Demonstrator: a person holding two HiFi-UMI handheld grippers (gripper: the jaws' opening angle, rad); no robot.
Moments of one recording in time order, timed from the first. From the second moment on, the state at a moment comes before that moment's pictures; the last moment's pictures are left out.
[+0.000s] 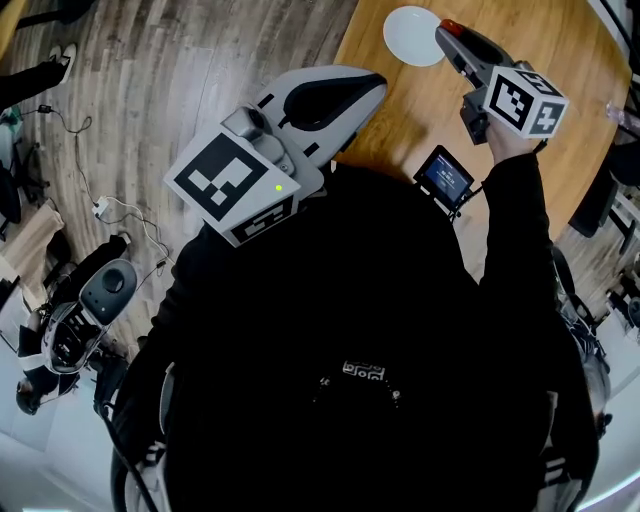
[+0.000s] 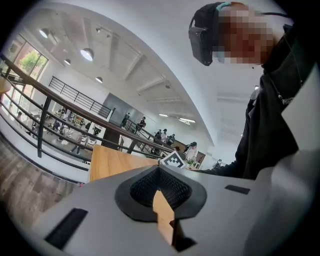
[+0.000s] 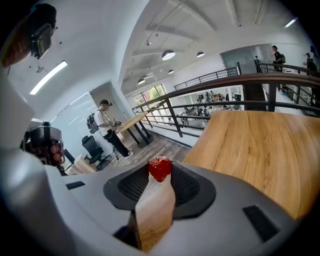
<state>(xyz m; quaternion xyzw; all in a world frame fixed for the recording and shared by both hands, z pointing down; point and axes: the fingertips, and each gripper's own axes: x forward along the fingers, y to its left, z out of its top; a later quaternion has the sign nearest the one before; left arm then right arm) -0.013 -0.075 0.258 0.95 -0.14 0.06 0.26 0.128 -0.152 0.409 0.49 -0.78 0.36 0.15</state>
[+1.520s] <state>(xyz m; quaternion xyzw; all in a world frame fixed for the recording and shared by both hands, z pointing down) -0.054 -0.074 0.287 0.94 -0.18 0.07 0.29 0.191 -0.139 0.617 0.51 -0.65 0.45 0.33</state>
